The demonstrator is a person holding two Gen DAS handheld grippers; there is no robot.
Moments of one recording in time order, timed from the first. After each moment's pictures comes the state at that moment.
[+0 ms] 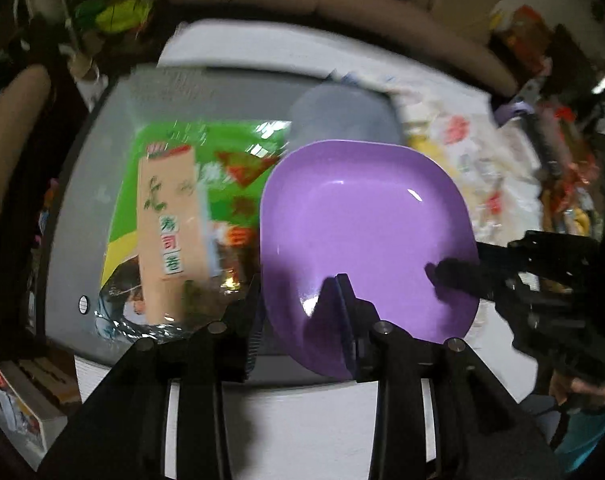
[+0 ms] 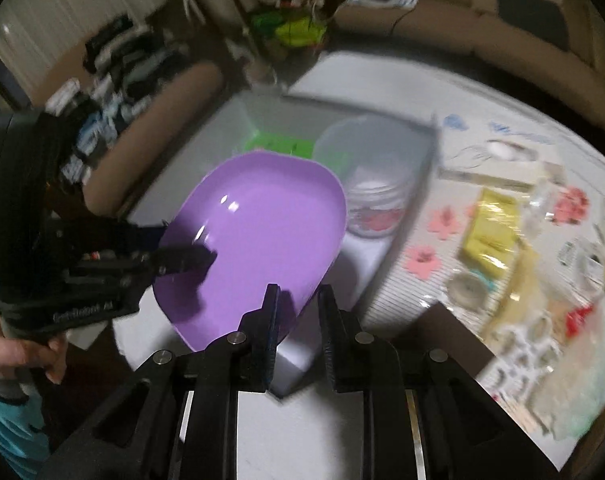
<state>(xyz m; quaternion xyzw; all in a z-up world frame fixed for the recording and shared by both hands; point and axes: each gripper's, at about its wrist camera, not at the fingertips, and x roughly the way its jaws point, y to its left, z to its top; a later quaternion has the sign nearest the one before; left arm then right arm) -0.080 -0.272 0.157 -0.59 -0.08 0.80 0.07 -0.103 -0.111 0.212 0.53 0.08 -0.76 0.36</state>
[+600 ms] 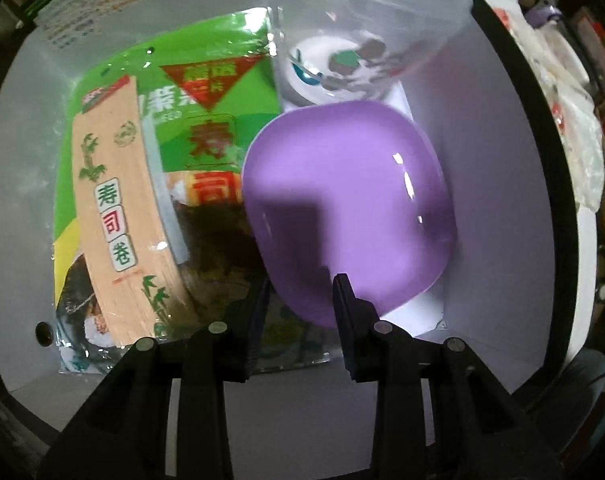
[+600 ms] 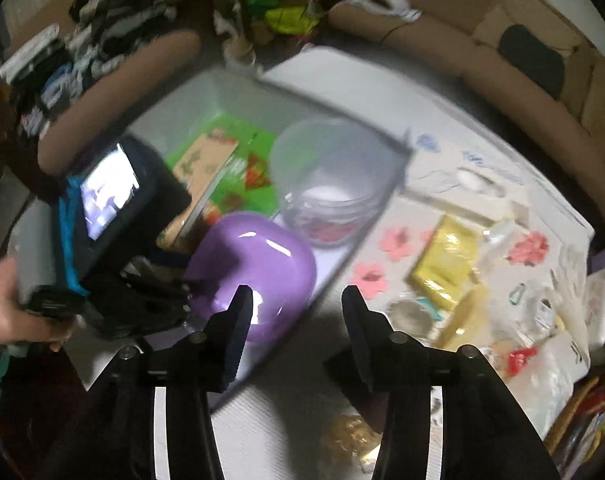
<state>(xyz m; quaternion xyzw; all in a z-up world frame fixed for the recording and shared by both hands) -0.090 -0.220 0.063 -0.68 0.02 0.73 0.08 -0.104 -0.095 0.229 0.49 0.17 -0.79 0.32</state>
